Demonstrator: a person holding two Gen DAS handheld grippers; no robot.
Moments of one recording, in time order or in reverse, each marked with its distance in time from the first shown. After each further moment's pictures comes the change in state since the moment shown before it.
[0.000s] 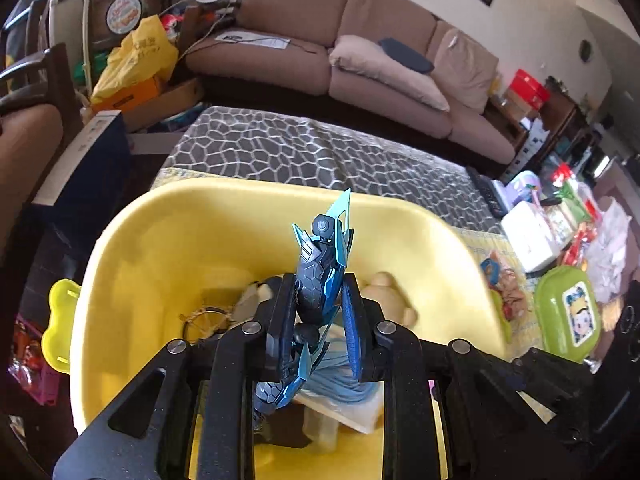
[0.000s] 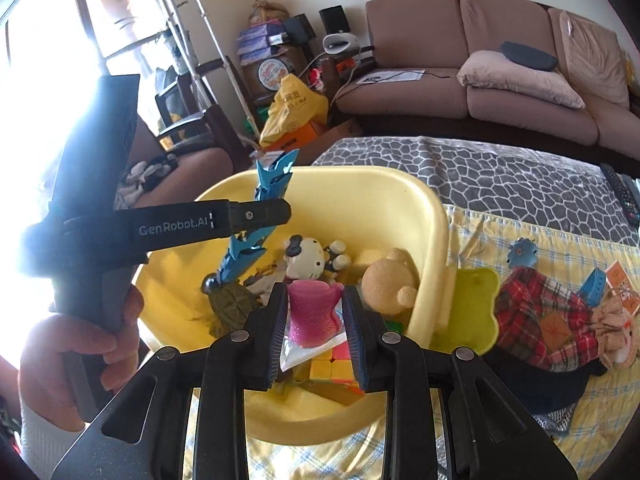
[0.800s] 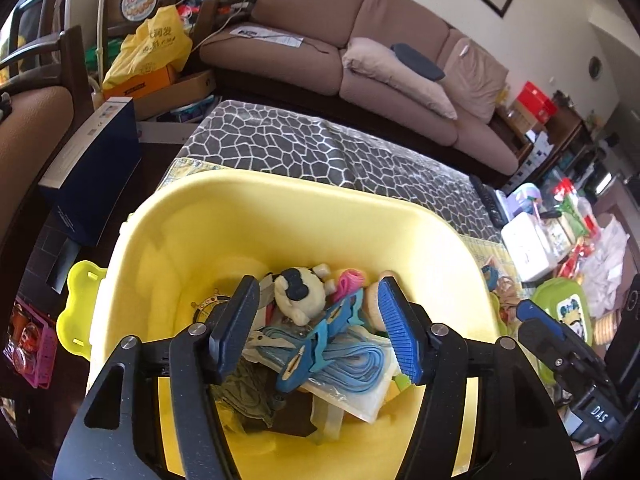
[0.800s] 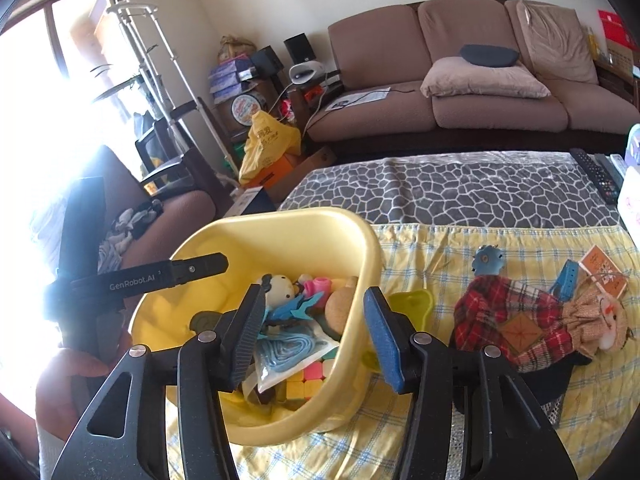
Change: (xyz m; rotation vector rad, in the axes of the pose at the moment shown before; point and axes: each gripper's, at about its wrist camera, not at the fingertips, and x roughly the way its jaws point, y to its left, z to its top) left arm -0.013 0.007 -0.001 -0.052 0.000 -0.040; right arm -0.041 -0.039 0.010 0.143 -0.118 -0.031
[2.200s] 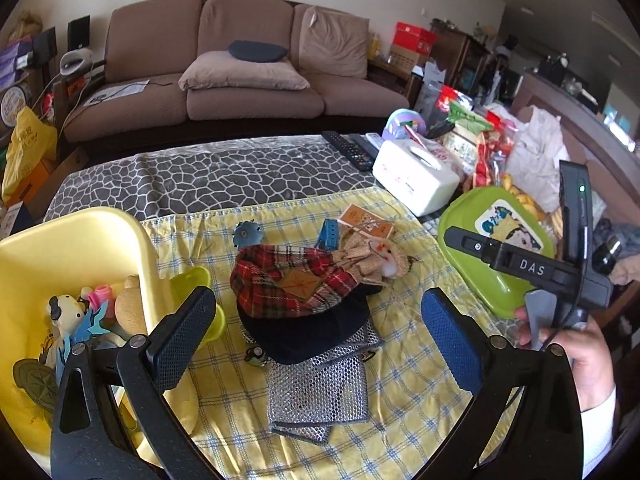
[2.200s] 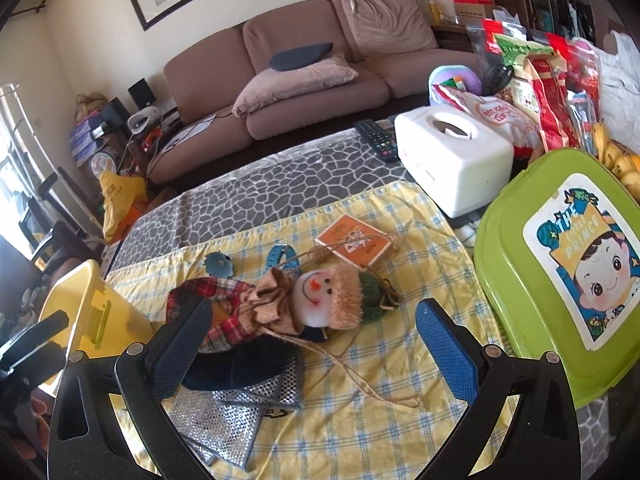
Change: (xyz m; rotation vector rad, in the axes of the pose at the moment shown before) left arm 0.014 -0.238 -0.079 0.427 -0.034 -0.174; right arm -0.130 -0.216 -0.034 0.298 -0.051 -0.418
